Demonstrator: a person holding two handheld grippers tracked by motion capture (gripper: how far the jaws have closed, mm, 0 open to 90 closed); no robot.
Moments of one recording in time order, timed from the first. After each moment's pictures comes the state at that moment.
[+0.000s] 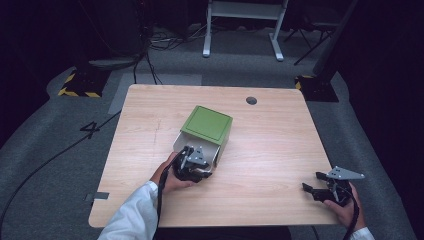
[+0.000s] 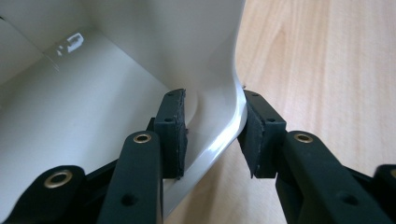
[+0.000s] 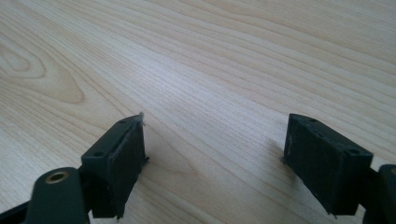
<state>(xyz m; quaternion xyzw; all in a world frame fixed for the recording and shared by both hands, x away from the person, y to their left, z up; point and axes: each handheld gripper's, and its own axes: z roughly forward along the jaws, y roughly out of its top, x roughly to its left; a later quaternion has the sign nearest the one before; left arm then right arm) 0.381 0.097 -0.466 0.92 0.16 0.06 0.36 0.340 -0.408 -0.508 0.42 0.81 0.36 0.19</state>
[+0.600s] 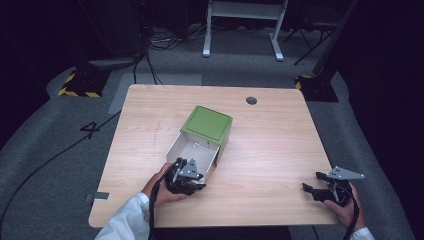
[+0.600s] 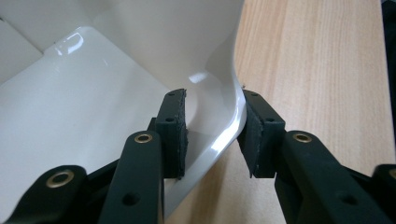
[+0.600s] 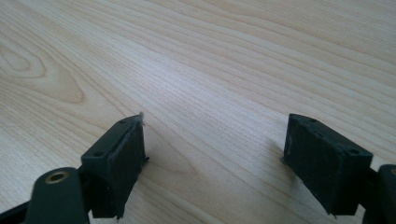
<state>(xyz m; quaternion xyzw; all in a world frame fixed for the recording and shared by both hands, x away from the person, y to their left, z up) 0.344 0.112 -0.469 0.92 0.15 0.06 0.36 0.340 -0.408 -0.507 0.42 0.81 0.36 0.19</state>
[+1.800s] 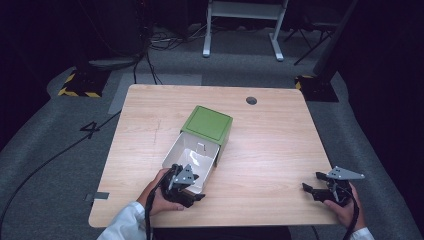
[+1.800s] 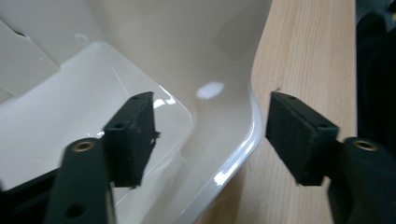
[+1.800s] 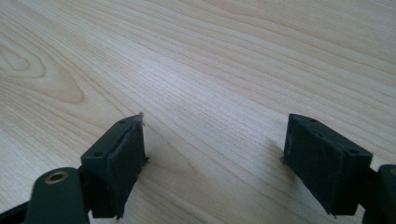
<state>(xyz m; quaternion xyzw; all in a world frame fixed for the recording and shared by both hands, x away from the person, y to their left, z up) 0.323 0.121 -0.461 0.90 0.18 0.08 0.38 0.340 -0.408 -0.507 0.42 0.81 0.36 0.19</state>
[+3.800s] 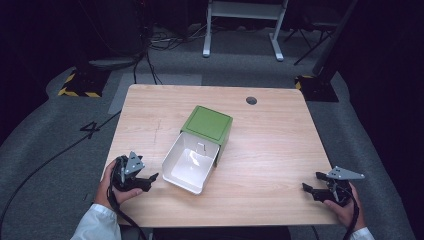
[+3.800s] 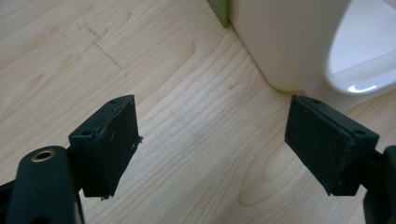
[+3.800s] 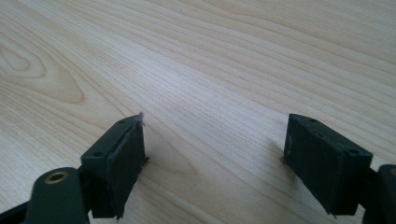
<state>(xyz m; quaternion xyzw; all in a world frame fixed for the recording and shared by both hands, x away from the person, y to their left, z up) 0.334 0.247 -0.474 0.84 0.36 0.22 0.34 0.340 -0.408 -0.507 0.42 0.81 0.36 0.19</state>
